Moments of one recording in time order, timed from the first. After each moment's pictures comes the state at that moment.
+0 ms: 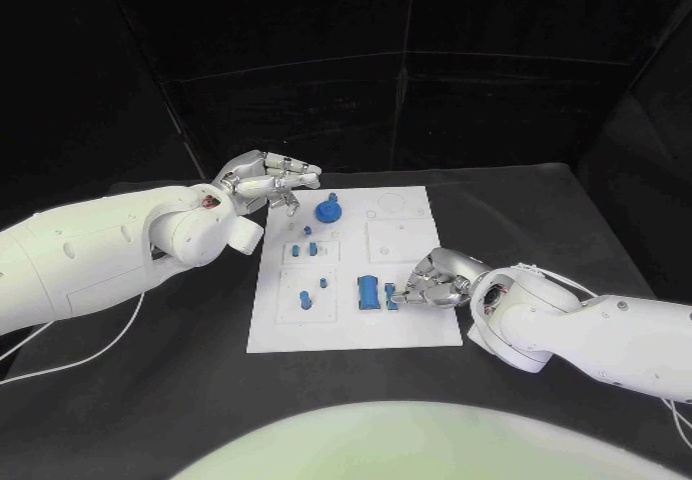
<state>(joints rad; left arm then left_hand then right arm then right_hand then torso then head) 1.22 -0.81 -0.12 1.38 -0.09 -0.08 0.27 1.39 -0.11 0.35 0.07 0.06 1.03 0.18 0.11 0.07 1.15 0.10 0.20 0.13 1.37 0.01 1.18 0.77 0.15 1.27 0.11 0.75 0.84 1.06 -0.90 -0.18 1.79 -1.25 -0.44 -0.46 1.26 0.01 -0.19 0.25 0.20 1.05 0.06 0.34 0.42 1.39 -0.01 1.25 1.31 1.46 -0.07 1.50 1.31 0.05 1.46 0.04 1.45 1.31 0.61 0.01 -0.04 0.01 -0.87</state>
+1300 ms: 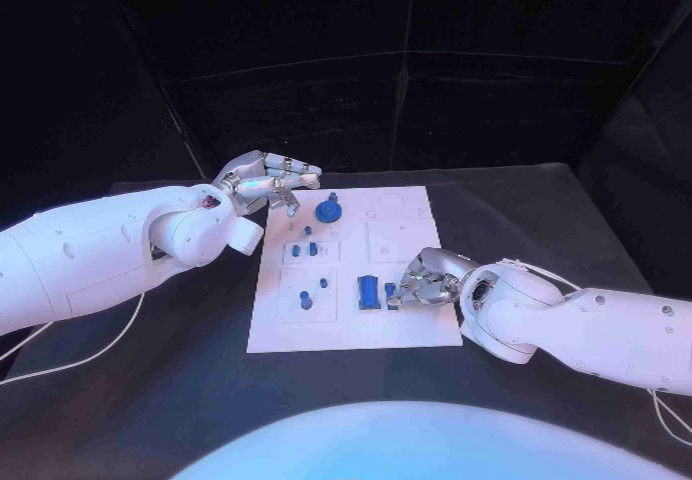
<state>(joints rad) 1.22 -0.81 -0.12 1.38 -0.09 -0.08 0.27 1.39 -0.11 0.35 0.07 0.06 1.03 0.17 0.11 0.07 1.15 0.10 0.20 0.13 1.37 0.01 1.18 0.77 0.15 1.27 0.11 0.75 0.84 1.06 -0.84 -0.18 1.72 -1.28 -0.39 -0.45 1.34 0.04 -0.20 0.19 0.20 1.05 0.06 0.35 0.43 1.40 -0.01 1.28 1.31 1.47 -0.07 1.50 1.31 0.05 1.47 0.04 1.45 1.31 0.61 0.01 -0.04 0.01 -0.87</state>
